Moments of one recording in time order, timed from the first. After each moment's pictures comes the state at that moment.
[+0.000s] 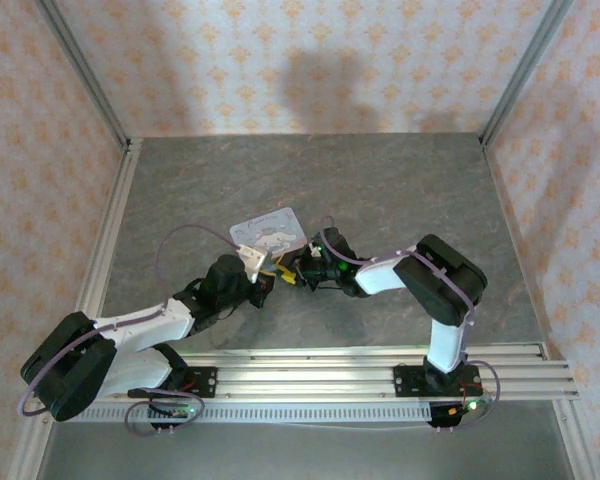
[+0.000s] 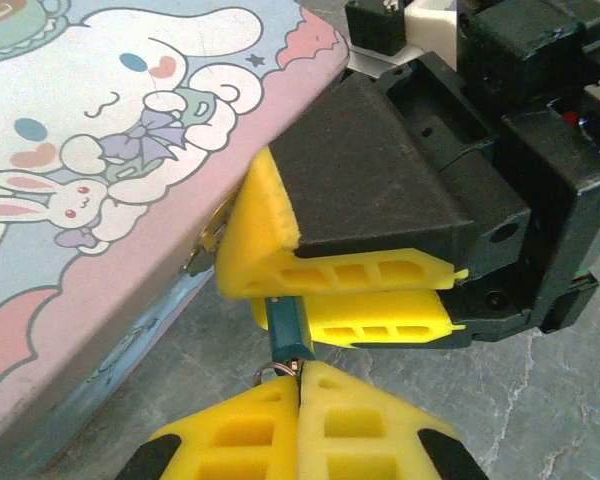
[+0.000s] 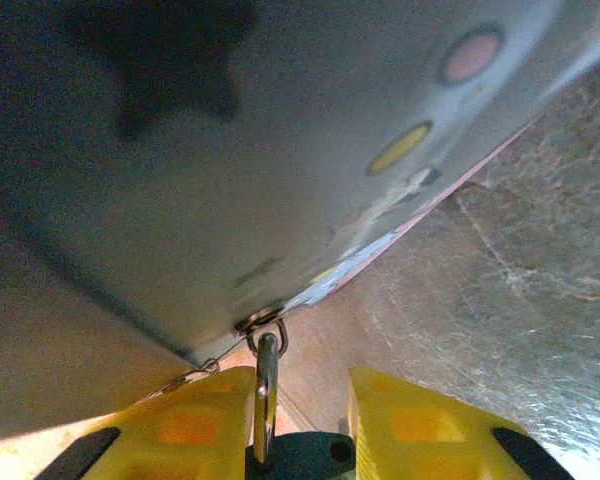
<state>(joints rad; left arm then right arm) -0.64 1.16 0.34 0.22 0.08 -0.26 0.76 1.84 0.75 0.54 -0.48 1.57</state>
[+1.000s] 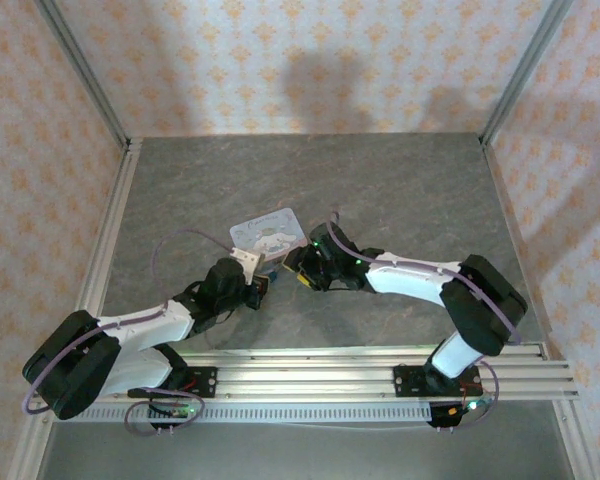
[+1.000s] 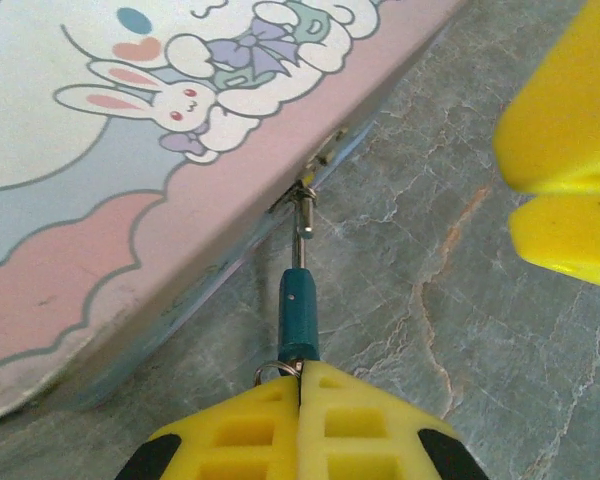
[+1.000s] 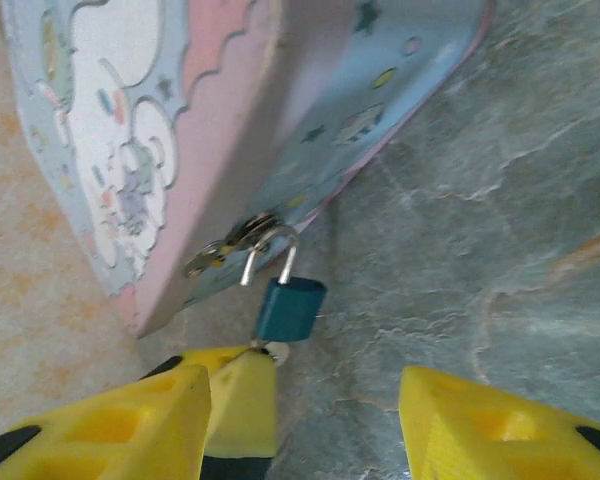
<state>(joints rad) -0.60 1.17 0.30 0.22 0.05 -0.33 0.82 1.58 0.86 -0.07 -0.24 1.35</state>
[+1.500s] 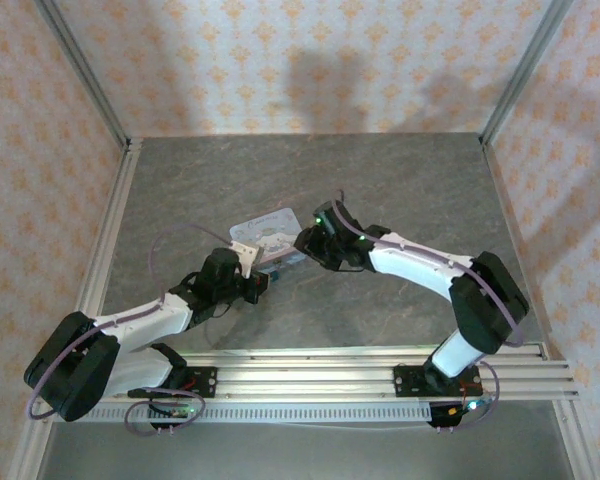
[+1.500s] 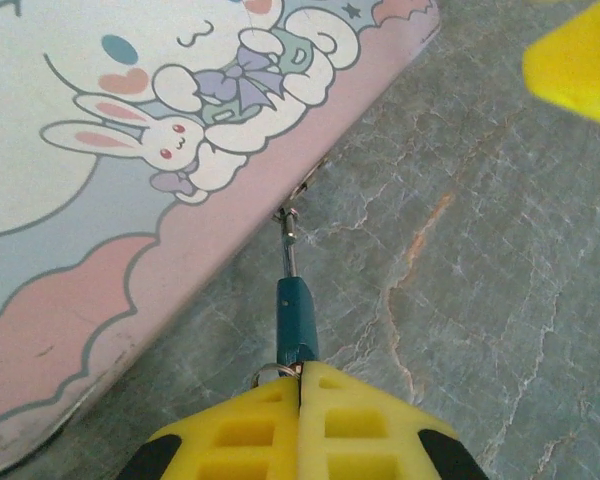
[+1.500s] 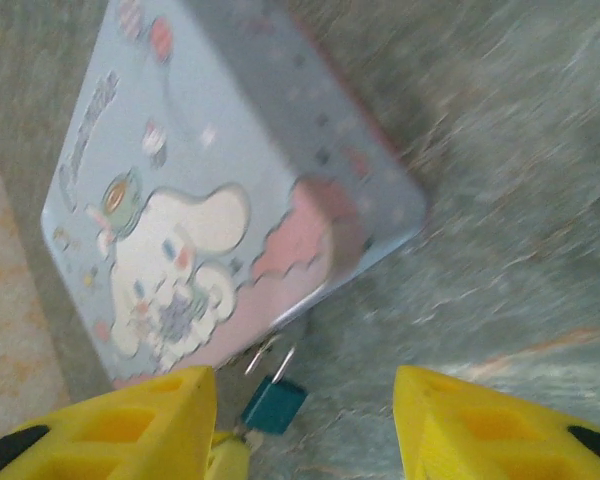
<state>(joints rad) -0.53 1.17 0.36 0.12 0.19 -0.33 0.72 1.59 1.05 -0.34 -0.14 1.14</state>
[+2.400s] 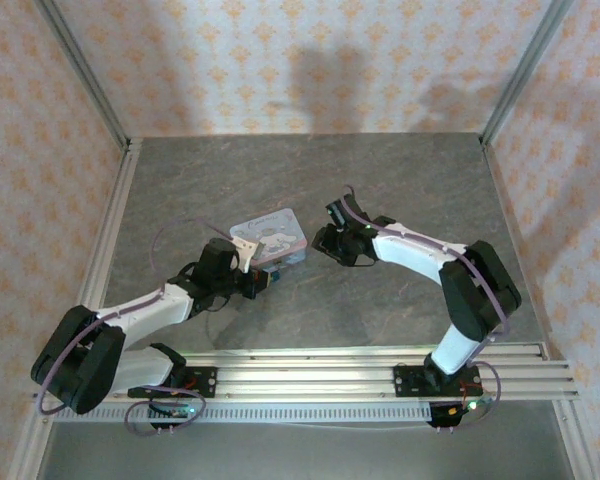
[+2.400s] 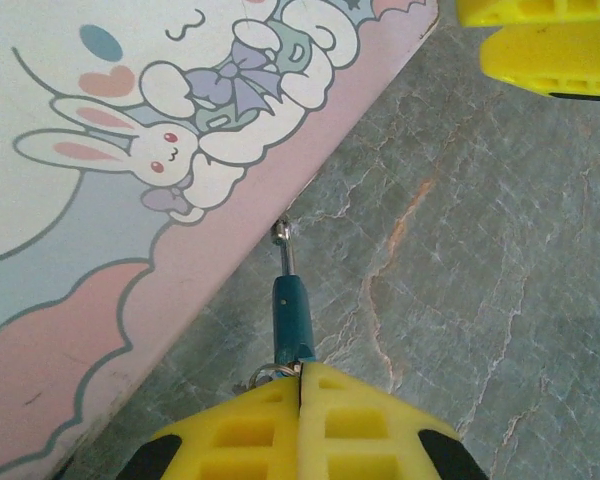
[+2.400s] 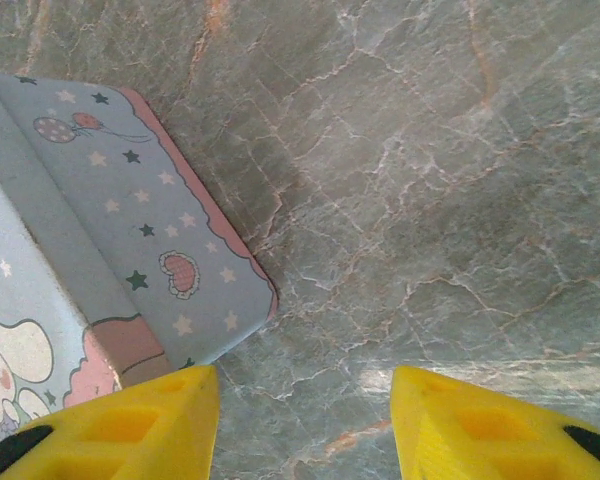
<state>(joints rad) -0.45 1.23 0.43 0.03 0.35 -0.30 0.62 1.66 1.04 -0.40 -0.14 1.03</state>
